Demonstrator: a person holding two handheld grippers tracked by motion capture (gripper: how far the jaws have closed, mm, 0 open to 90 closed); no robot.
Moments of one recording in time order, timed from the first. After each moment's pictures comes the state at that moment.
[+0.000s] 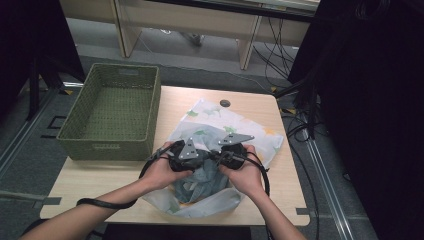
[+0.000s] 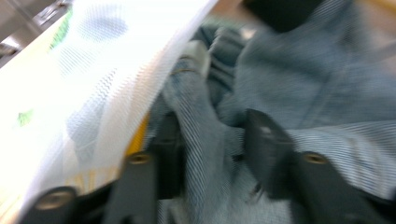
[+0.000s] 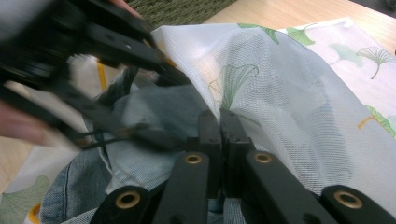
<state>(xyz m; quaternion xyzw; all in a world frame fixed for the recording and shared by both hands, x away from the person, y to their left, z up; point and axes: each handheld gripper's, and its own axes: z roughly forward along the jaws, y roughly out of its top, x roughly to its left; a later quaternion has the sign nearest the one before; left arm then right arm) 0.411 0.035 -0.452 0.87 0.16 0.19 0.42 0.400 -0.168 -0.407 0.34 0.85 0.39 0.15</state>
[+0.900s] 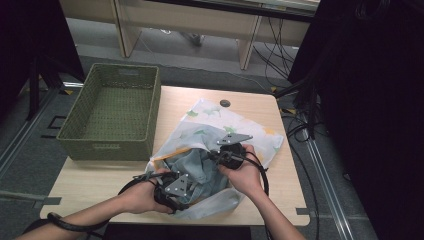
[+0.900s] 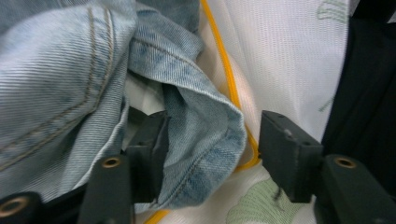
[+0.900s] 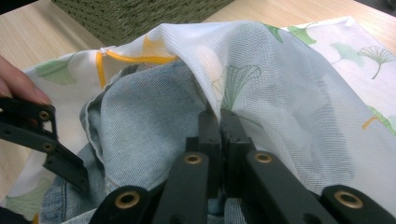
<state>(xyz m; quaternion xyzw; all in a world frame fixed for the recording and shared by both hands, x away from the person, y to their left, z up) 0.350 0.051 -0.475 0.94 0.02 0.06 0.33 0.400 -0.165 -0.406 0.34 0.85 0.38 0.15</state>
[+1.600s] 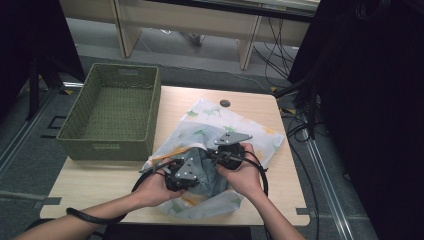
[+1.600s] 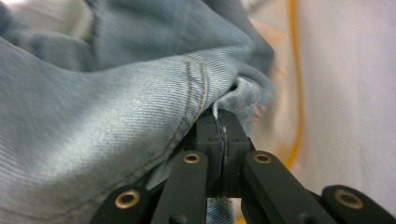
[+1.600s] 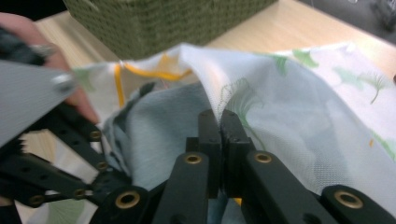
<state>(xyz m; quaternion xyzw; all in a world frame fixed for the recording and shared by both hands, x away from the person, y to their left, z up) 0.372 0.035 -0.457 0.91 0.13 0.11 0.38 0.389 -0.156 -0.387 0.31 0.85 0.40 0.16</state>
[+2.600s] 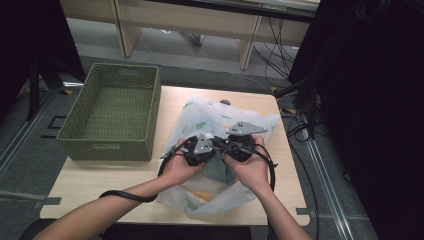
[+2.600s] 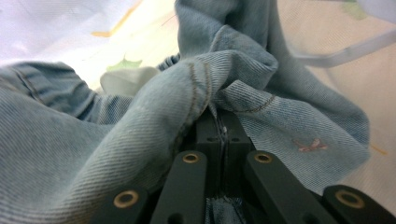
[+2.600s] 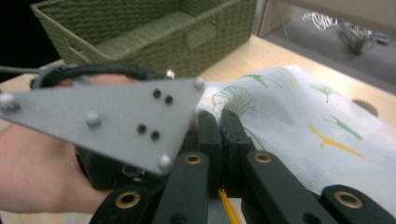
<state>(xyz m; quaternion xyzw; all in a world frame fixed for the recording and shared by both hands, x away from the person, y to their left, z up) 0.437 -0.010 -0.465 0.85 0.21 0.19 0.44 0.394 -0.172 -0.361 0.34 0.81 0.44 0.19</state>
